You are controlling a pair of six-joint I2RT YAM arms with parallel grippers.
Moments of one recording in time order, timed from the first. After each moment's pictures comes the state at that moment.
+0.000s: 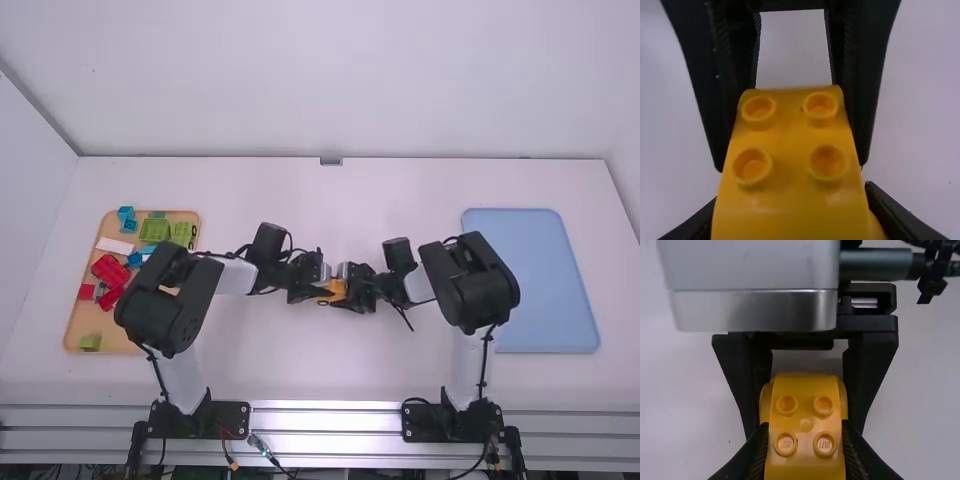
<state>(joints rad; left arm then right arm) -0.34 1.88 0.77 0.15 0.91 0.95 0.32 2.09 0.68 0.43 -0.99 -0.92</state>
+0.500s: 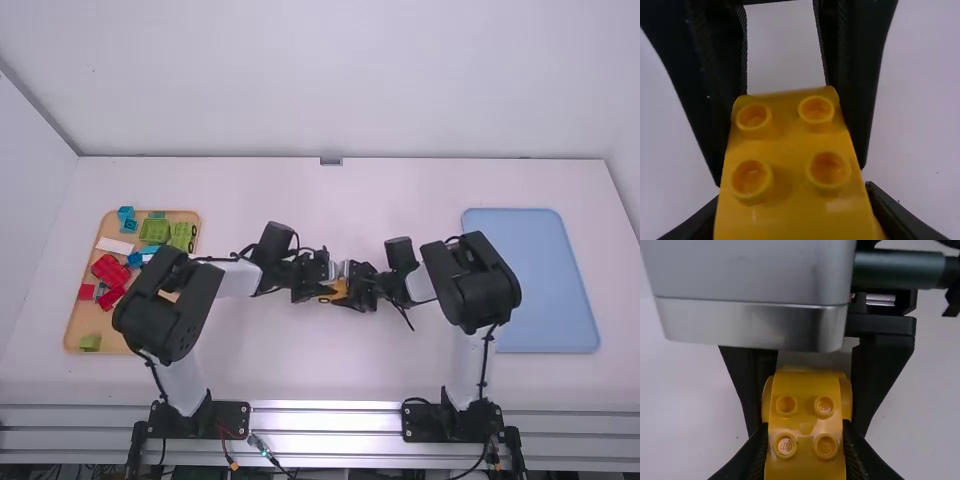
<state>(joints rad) -0.38 1.85 0.78 0.13 0.78 0.88 0.31 2.09 0.68 0.43 -0.97 -0.91</state>
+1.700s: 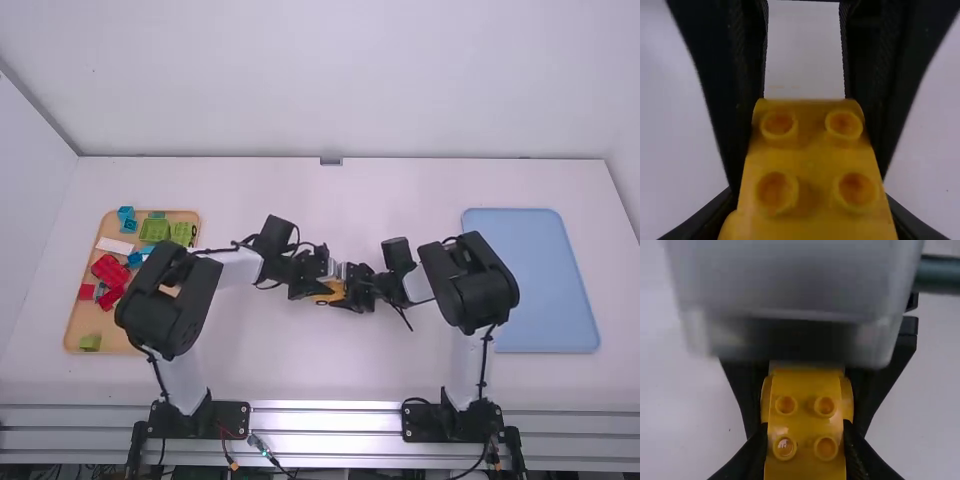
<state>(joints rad) -0.34 1.88 0.88 -0.10 0.82 0.98 0.33 2.09 0.68 0.42 -0.98 -0.95</state>
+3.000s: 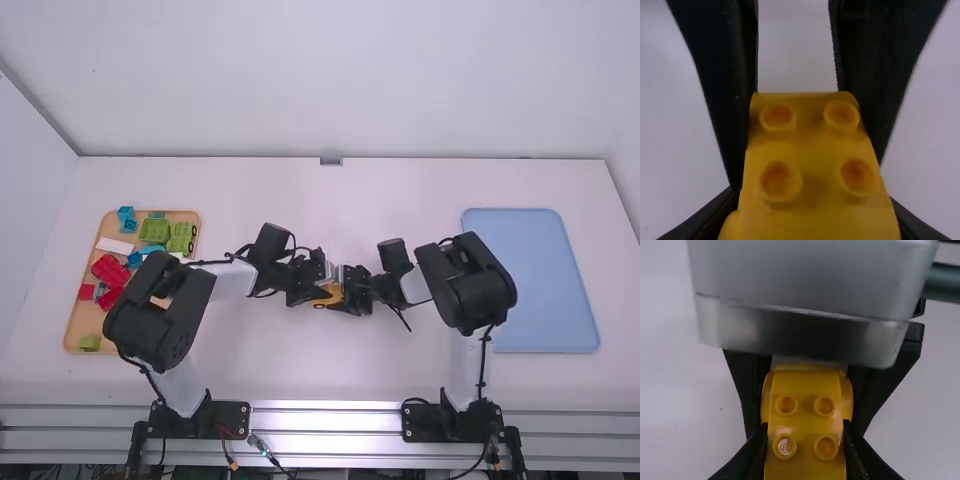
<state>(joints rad) -0.36 1.80 0.77 0.01 0.77 0.83 0.35 2.09 0.68 0.42 -0.99 -0.96</state>
